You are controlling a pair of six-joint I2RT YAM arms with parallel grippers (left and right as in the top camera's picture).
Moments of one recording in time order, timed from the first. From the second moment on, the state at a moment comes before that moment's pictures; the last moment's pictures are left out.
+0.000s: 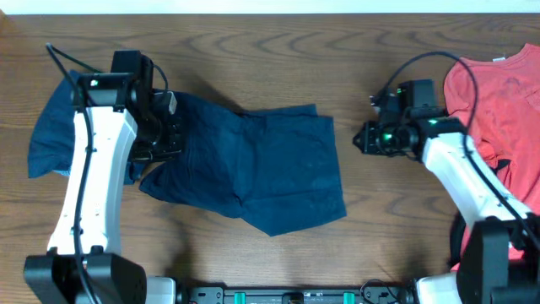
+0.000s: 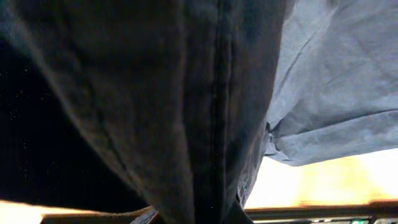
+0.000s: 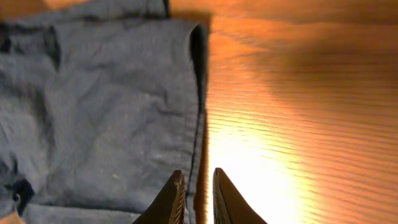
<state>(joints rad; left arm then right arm) 0.01 1.58 1.50 -1.46 0.13 -0.09 0.13 1.62 1.03 -0.60 -0.40 0.20</state>
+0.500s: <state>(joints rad) 0.01 1.57 1.50 -1.46 0.18 -0.12 0.24 1.89 1.04 -0.53 -0.44 0.20</state>
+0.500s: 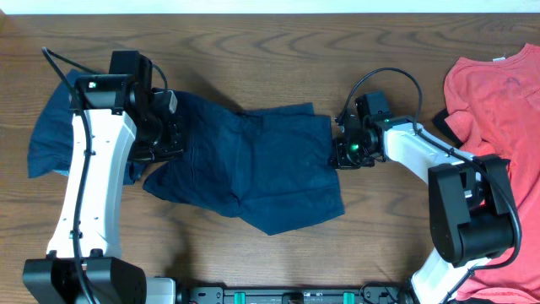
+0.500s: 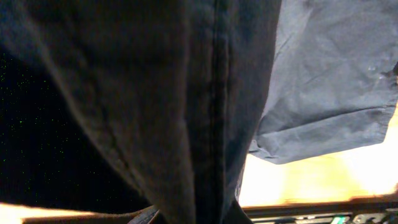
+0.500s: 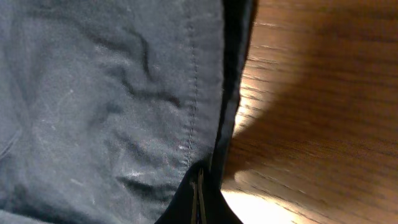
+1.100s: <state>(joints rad) -0.38 1.61 1.51 -1.20 0.23 -0.41 0.24 1.91 1.05 -0.53 -0.49 0.20</state>
